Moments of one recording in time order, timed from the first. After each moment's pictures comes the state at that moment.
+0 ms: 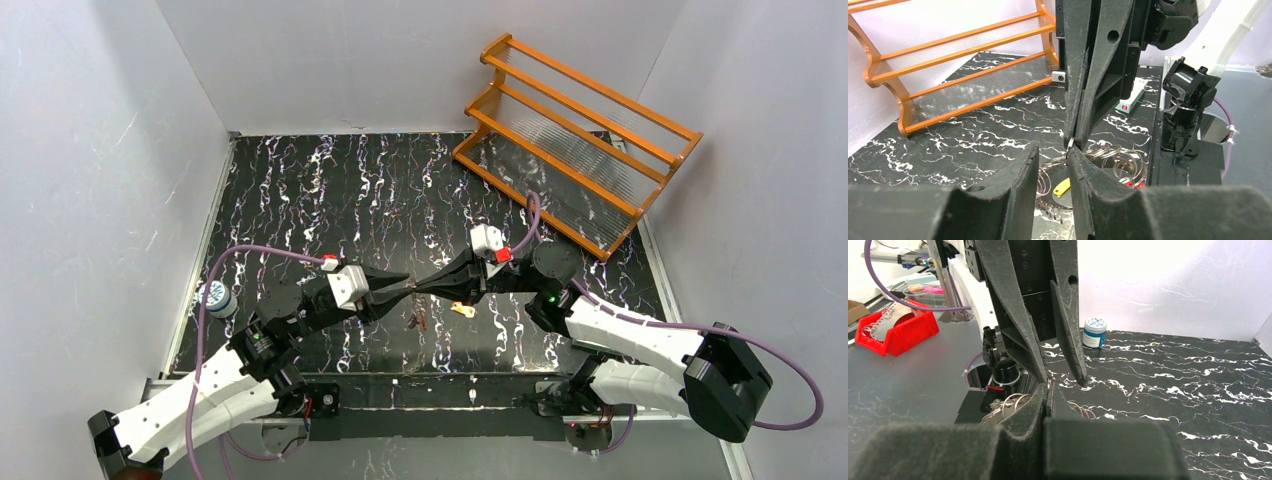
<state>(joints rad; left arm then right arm) -0.90 0.55 0.49 0.16 0.29 0.09 0.89 1.09 0.56 0.84 -0.80 0.17</state>
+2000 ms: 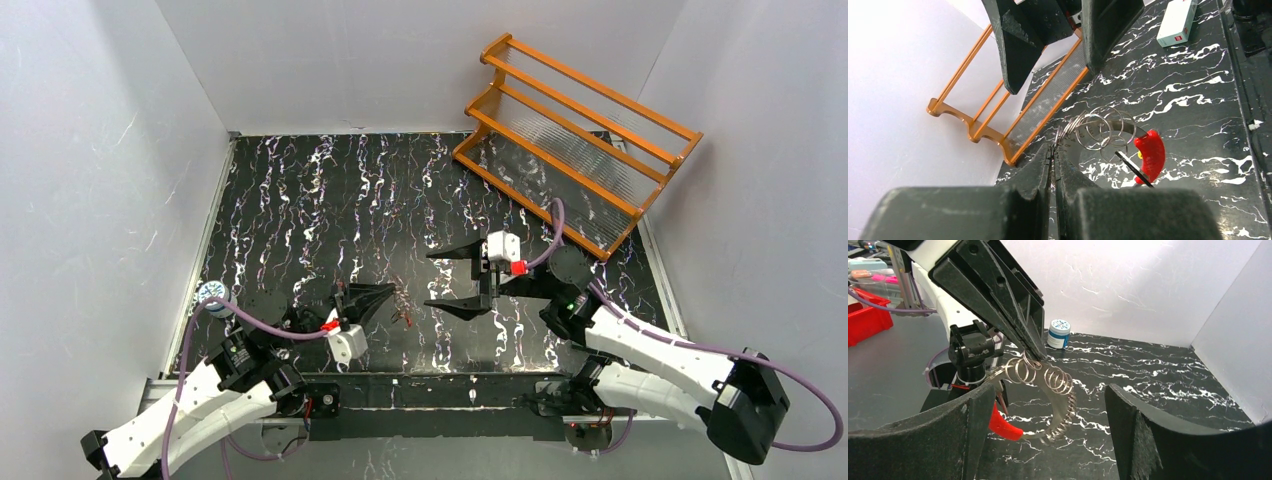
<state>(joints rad) -0.90 0.39 0.52 -0.10 0.38 0.77 0.89 0.94 0.56 0.68 -0.70 0.00</state>
